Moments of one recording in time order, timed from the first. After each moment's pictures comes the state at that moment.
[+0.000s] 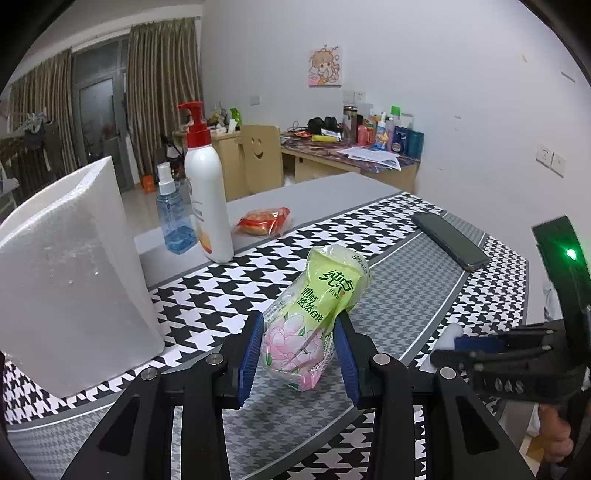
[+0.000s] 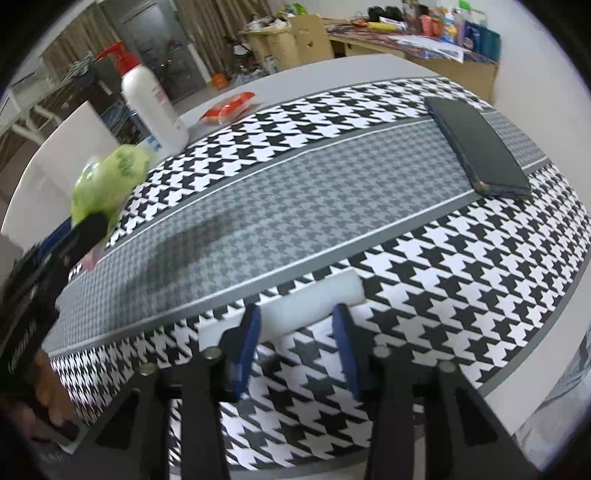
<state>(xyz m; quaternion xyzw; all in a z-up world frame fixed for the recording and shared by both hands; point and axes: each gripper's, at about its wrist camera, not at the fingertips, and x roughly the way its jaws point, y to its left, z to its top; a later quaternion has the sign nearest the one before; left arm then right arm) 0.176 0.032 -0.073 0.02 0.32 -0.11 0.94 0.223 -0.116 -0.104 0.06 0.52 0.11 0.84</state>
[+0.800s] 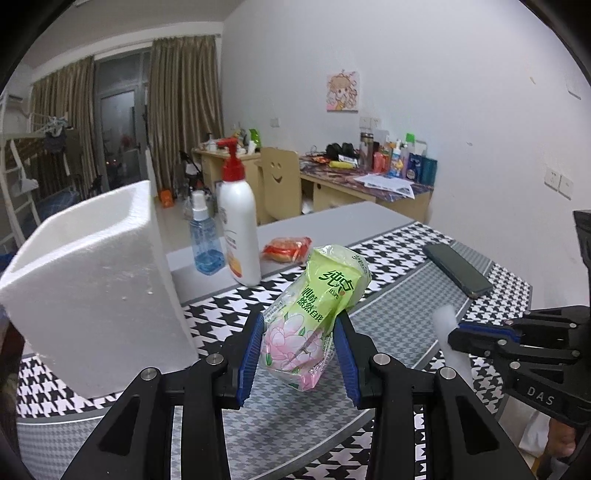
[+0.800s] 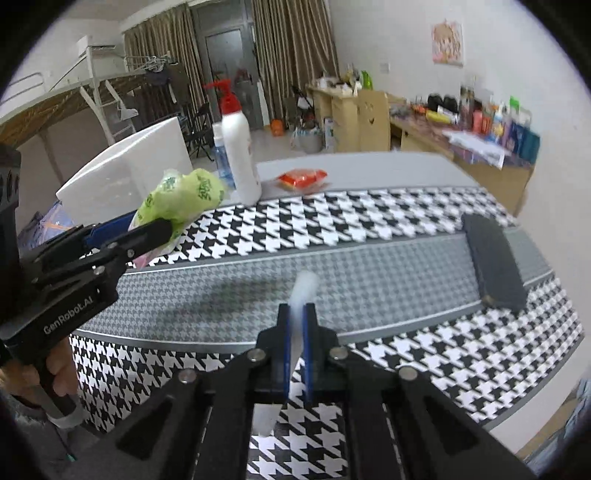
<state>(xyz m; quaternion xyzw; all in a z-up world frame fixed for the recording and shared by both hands) 0.155 0.050 -0.045 0.01 0.27 -0.07 0.96 0.187 -0.090 -0.044 -0.04 0.38 0.20 0.90</state>
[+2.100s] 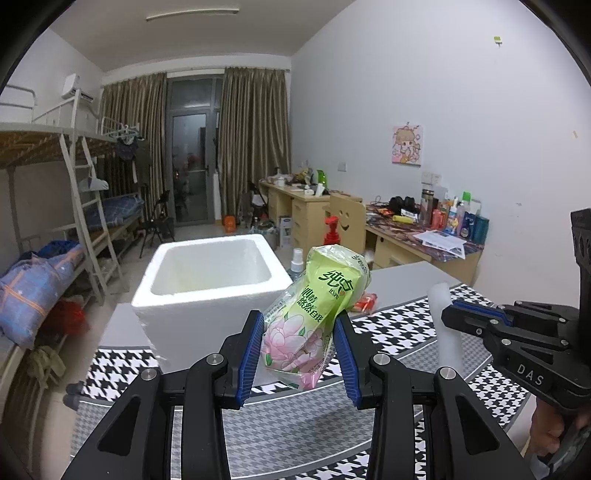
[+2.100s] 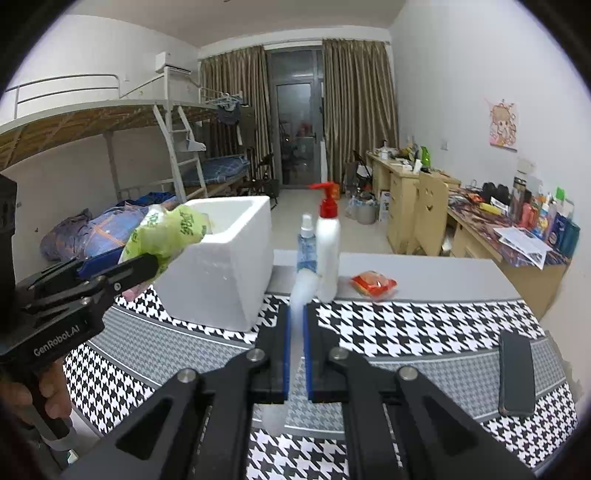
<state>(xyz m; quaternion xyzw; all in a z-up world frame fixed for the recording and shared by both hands) 0.092 0.098 0.021 -0.03 0.20 0.05 0.98 0.177 -0.034 0.027 -0.06 0.24 0.31 0.92</state>
